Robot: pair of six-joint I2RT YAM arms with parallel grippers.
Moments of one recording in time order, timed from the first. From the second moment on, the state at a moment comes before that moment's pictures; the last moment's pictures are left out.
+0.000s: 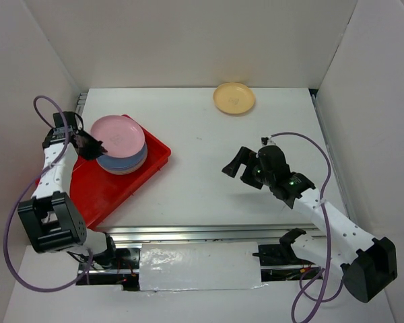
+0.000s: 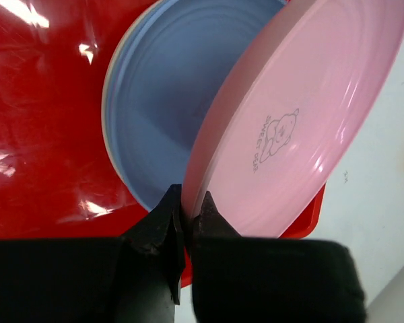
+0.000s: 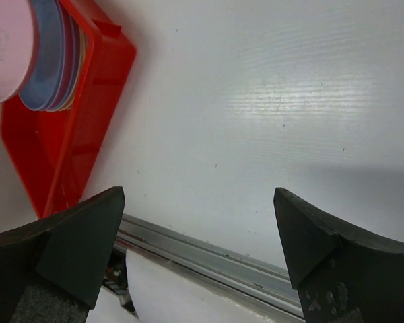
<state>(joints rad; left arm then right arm) 0.28 1.36 1.15 -0.70 0.11 -0.69 0.51 0.95 0.71 -0.38 -0.05 0.87</state>
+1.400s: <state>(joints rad) -0.12 0.86 0.95 -0.80 0.16 -0.37 0.04 2.50 2.10 -0.36 -0.12 1.13</state>
